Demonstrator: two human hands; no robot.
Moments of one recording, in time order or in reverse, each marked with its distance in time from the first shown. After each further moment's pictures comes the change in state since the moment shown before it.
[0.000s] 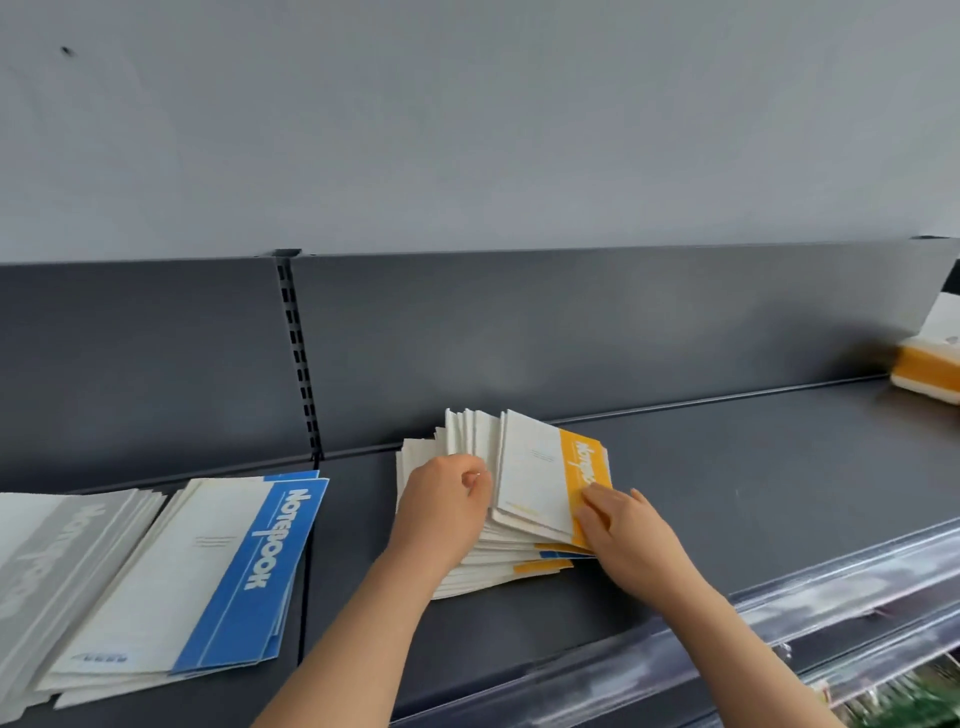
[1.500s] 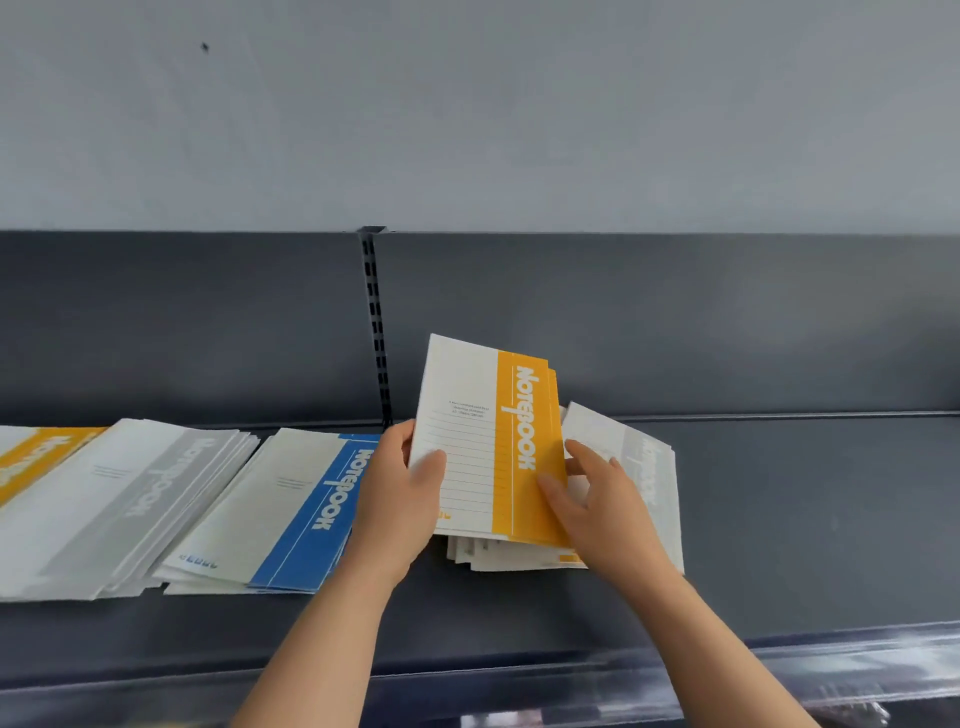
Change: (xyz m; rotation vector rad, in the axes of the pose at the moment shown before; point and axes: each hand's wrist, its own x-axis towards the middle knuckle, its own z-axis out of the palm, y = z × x) left_hand -0.038 -0.017 -0.043 -0.403 0.311 -0.321; right_hand -0.003 -0.070 0.004 0.414 -0.014 -0.170
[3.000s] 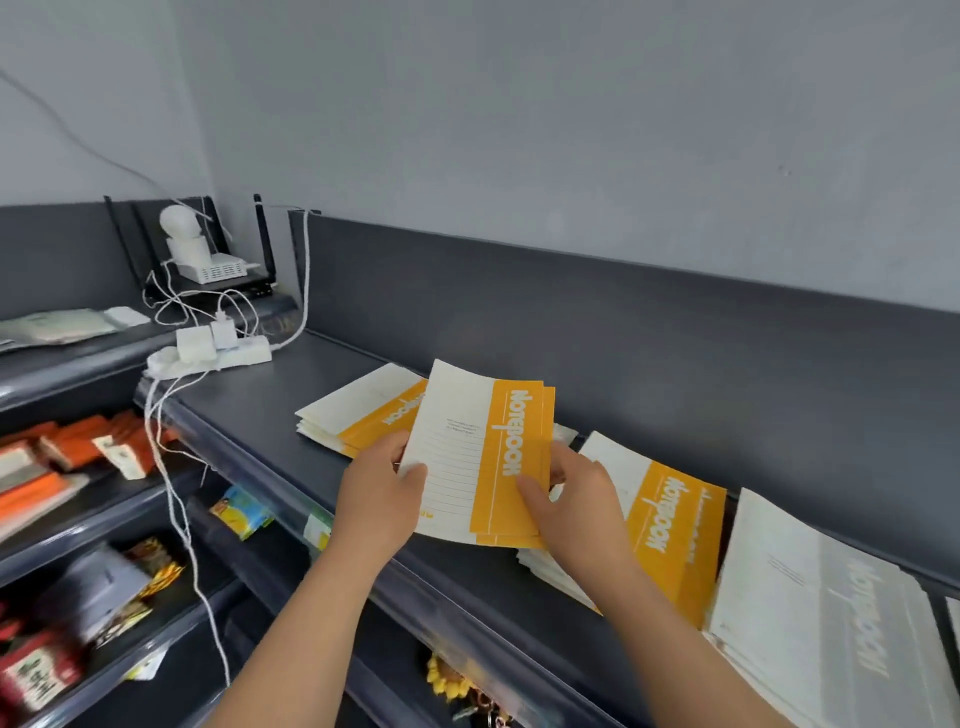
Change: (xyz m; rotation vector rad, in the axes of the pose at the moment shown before) left_hand 0.012 -0.137 -0.582 0.357 0.587 -0.104; right_hand -0.040 -0.418 0.458 0.160 -0.380 -0.524
